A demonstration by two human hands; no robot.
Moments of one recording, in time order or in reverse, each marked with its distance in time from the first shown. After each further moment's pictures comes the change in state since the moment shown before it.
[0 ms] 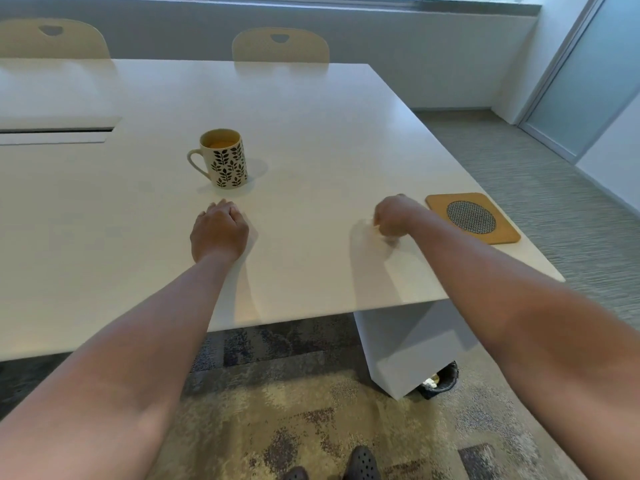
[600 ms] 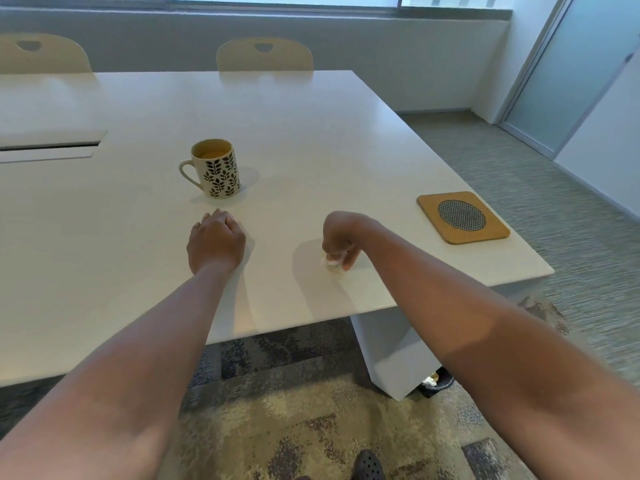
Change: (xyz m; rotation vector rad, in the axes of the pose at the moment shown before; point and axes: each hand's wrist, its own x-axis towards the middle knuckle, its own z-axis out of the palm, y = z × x) left_hand 0.001 -0.004 0.003 -0.007 0.015 0.027; right_hand -0.003 -0.083 -0.002 0.460 -0.312 0.038
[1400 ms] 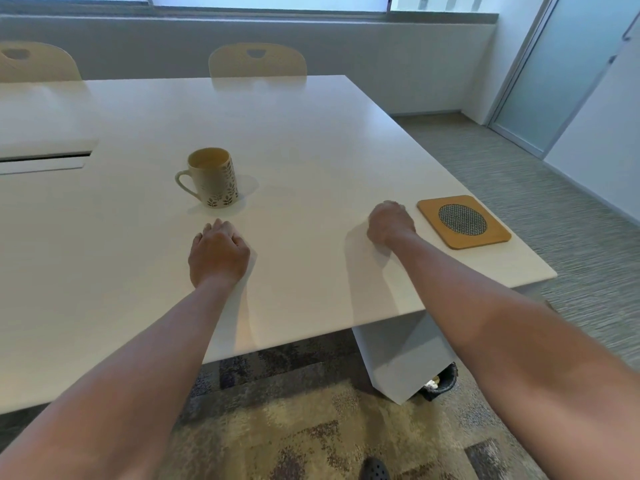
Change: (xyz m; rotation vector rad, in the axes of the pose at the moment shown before) left_hand -0.006 0.005 -0.004 0.034 -0.024 0.103; right_hand 0.028 0.071 -0.017 -0.025 0.627 0.179
